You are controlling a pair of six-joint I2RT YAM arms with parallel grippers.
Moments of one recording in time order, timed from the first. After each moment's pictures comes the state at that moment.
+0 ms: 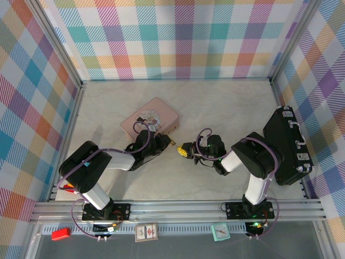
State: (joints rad) left arm -0.63 1.64 0.54 0.64 0.15 -1.26; right arm 0.61 1.81 0.41 1.11 -0.60 1.73
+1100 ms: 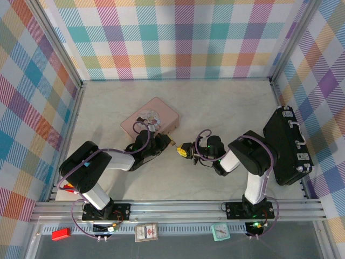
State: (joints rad) left arm -0.63 1.64 0.53 0.65 0.15 -1.26; right arm 0.61 1.87 0.41 1.20 -0.60 1.78
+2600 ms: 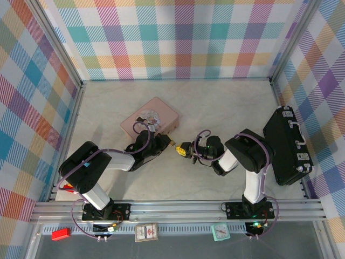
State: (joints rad) left arm -0.65 1.63 0.53 0.64 0.13 -1.26; right arm 0.61 1.92 0.43 1.27 -0.61 1.83
